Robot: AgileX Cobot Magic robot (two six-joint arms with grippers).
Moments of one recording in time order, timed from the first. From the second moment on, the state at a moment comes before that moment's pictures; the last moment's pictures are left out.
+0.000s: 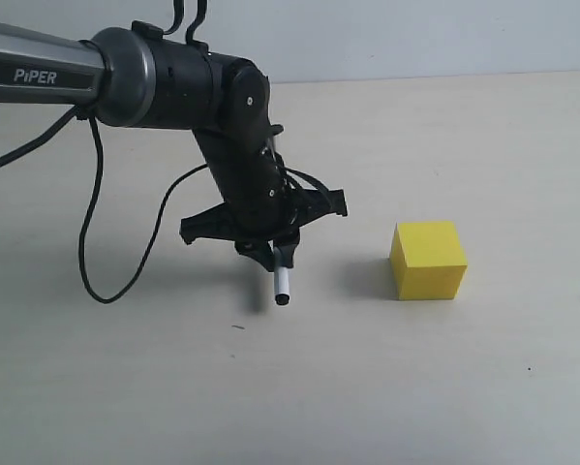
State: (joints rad) left arm -0.73 2.16 -1.52 -0.18 0.85 -0.63; right arm 0.14 0.00 -0.01 -0.20 0.27 0.32
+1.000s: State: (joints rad) left arm -0.73 2.20 -1.52 -0.13 0.84 -0.66; right arm 0.14 0.00 -0.01 -0.20 0.27 0.32
